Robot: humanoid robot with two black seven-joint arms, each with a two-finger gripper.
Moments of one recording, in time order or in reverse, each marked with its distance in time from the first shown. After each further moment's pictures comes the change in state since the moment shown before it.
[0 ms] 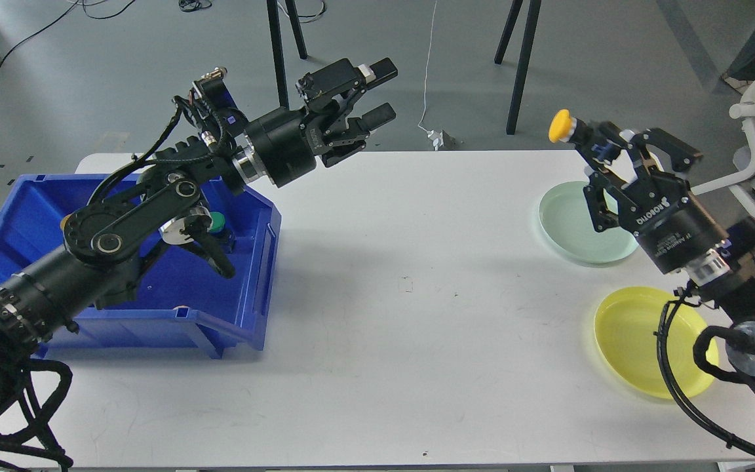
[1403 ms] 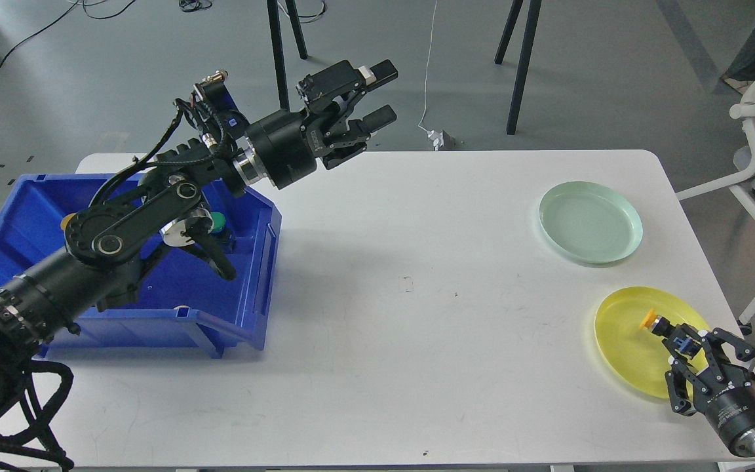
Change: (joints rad) left arm 0.004 -0.001 0.002 -0.001 -0.007 0.000 0.000; right arm -0.340 0.010 -0.002 -0.138 0.101 -0.208 -0.050
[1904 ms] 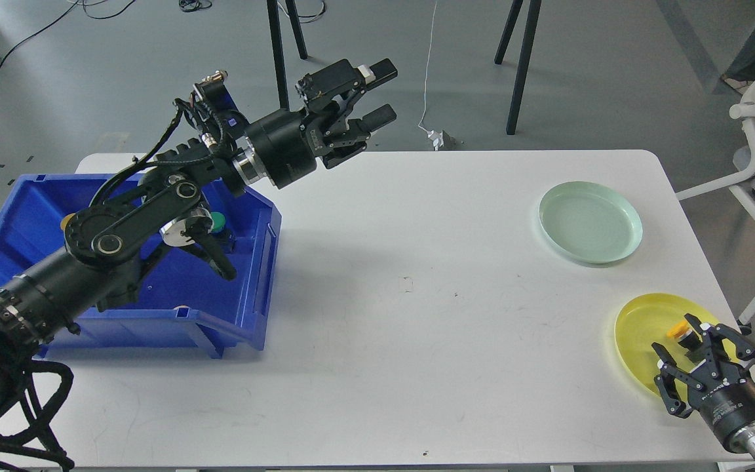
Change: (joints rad) left arm 0.001 0.000 -0.001 0.000 -0.021 0.000 0.000; right arm 0.009 0.012 0.006 0.020 0.006 0.008 0.001
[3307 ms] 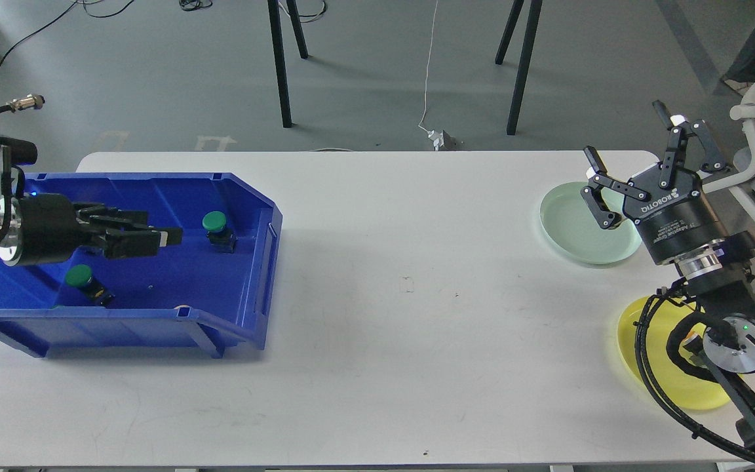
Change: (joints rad) left arm 0.136 0.802 0.101 -0.317 0.995 0.000 0.000; right arm 0.440 0.105 0.017 0.153 0.008 0.058 0.002
